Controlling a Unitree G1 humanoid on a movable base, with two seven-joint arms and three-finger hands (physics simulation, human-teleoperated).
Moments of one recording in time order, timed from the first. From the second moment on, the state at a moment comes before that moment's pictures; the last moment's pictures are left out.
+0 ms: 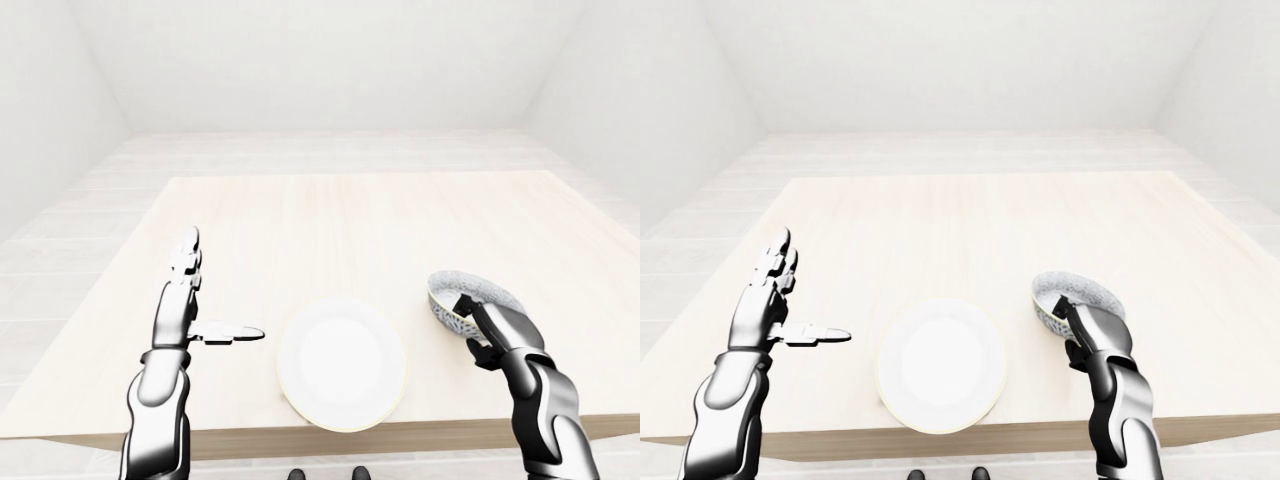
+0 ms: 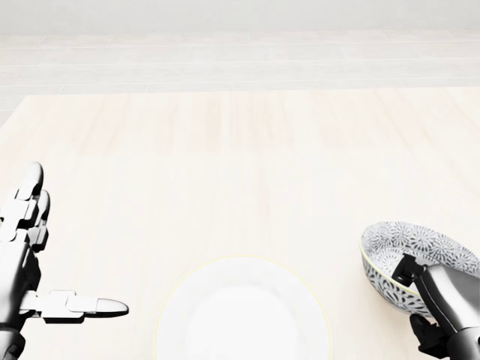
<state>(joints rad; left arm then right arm) 0.05 0.09 0.24 -0.31 0.15 0.09 -0.20 0.09 -0.22 -0.26 -0.15 -1.11 0.09 0.39</state>
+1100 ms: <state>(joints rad) -0.01 0.11 0.21 -0.28 0.17 0.09 -0.20 0.29 -0.09 -0.18 -0.60 -1.31 -0.09 0.46</state>
